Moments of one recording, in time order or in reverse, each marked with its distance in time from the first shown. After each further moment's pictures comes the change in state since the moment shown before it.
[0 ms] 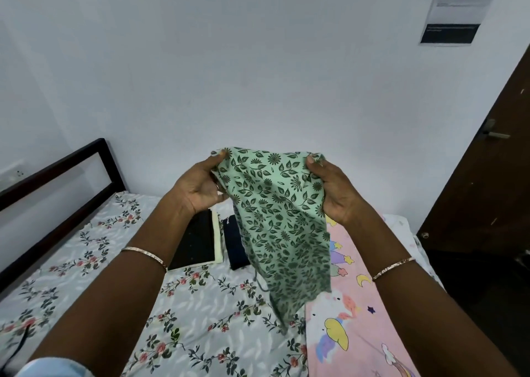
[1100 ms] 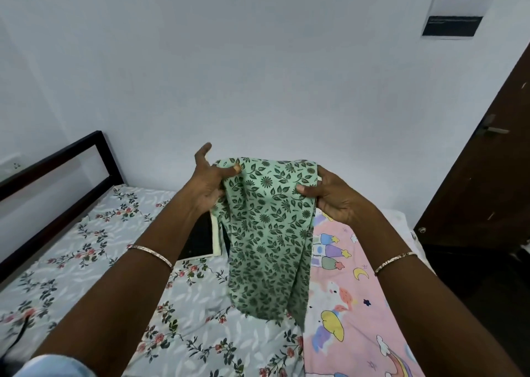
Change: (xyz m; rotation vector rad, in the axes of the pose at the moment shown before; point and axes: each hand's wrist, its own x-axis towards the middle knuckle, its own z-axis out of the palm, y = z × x) left_hand 0.017 -0.025 0.009 0.177 0.171 0.195; right_hand 0.002 0.011 -0.030 -0.212 -0.089 0.098
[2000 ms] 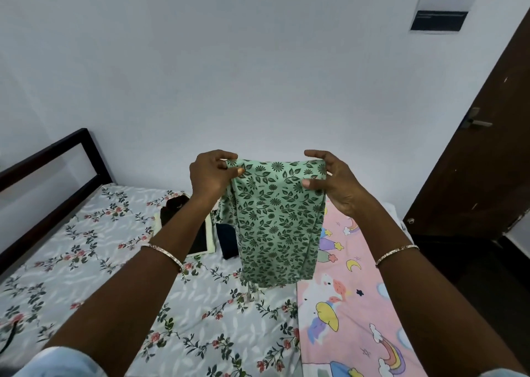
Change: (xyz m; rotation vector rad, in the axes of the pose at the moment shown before) left_hand -0.006 -0.015 0.010 0.609 0.166 0.479; right_hand -0.004 -0.003 -0.024 -0.261 0.142 -0.252
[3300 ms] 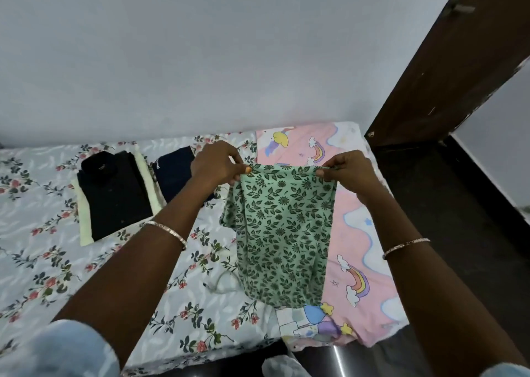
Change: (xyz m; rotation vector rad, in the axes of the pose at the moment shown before) left_hand 0.062 -0.106 0.202 0.510 -0.702 -0.089; right_hand 0.026 0.145 -0.163 -0.643 0.346 0.402
